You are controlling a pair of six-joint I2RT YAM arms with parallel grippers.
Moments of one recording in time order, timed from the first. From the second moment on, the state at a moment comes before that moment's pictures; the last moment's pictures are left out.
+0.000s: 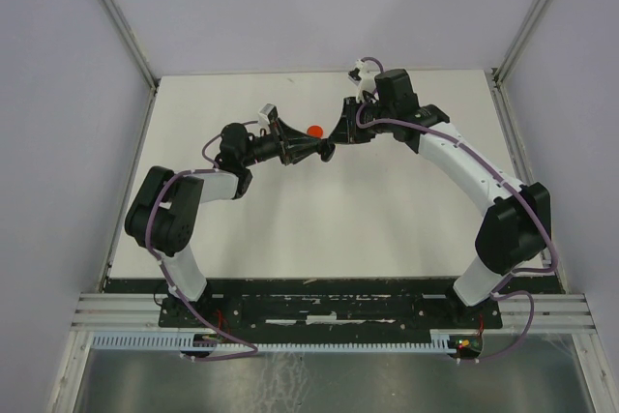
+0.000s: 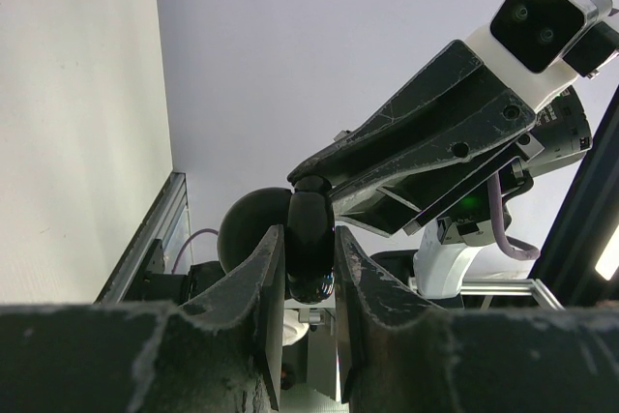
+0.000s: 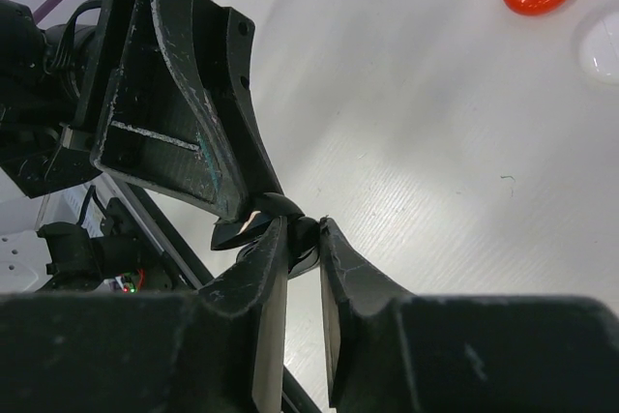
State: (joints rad) left arm -0.34 1.77 0.83 1.03 0.87 -1.68; right arm 0.46 1.65 1.47 -0.45 -0.49 0.36
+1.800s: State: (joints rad) left arm -0.37 1.82 0.84 1.08 0.81 -1.73; right arm 0.49 1.29 0.81 0.46 -0.31 0.10
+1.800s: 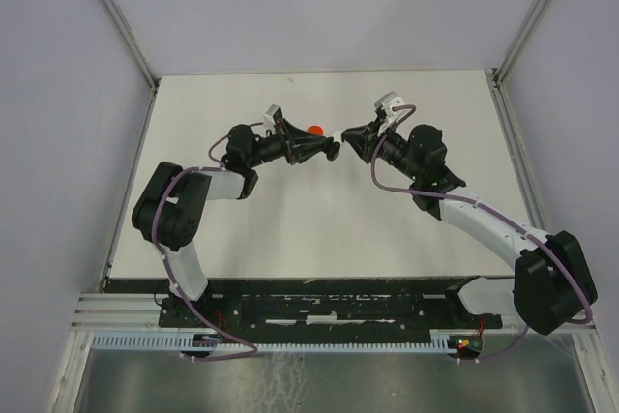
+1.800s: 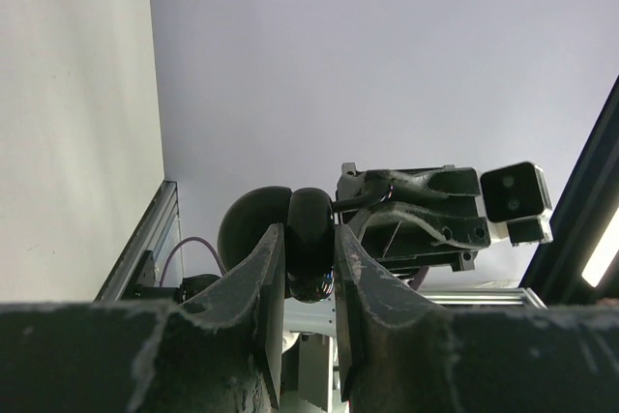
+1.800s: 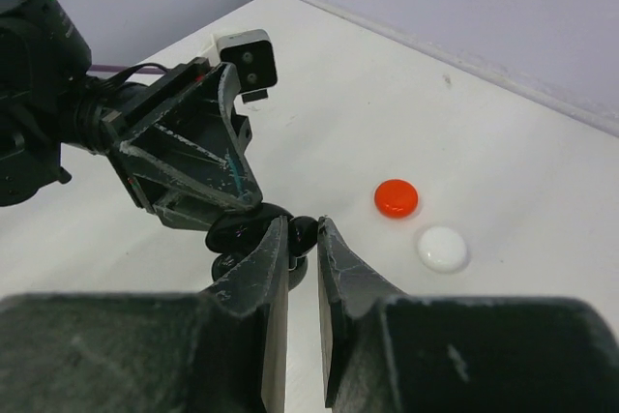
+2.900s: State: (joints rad) left arm -0.37 1.83 0.86 1.08 0.81 -1.74; right arm 0.57 1.31 0.79 0.55 -0.27 -0.07
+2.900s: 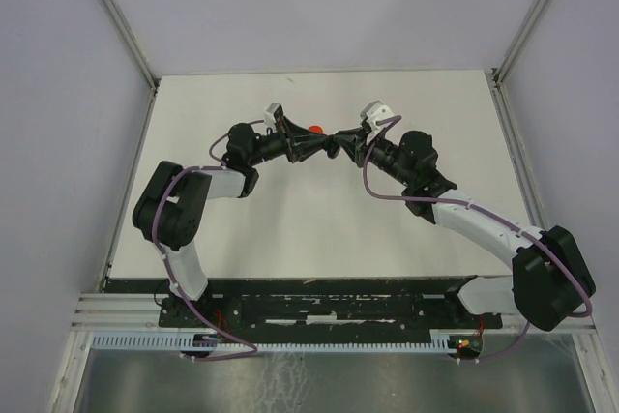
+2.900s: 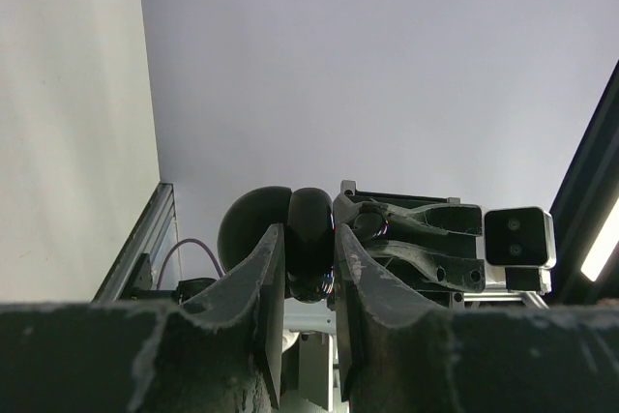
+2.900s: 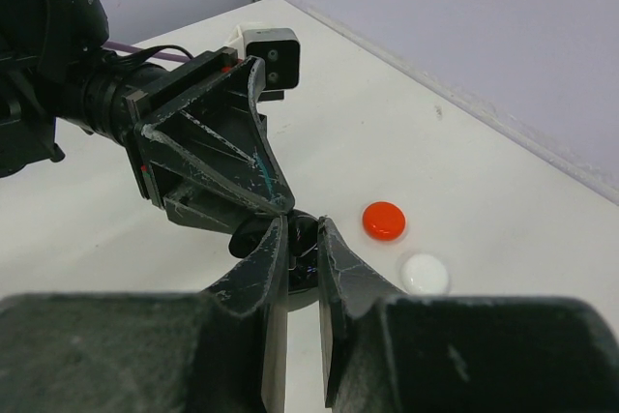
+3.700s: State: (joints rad) left arm -0.37 1.81 0.86 1.10 0.81 -1.74; right arm 0.57 1.31 0.77 0.56 -0.26 -0.07
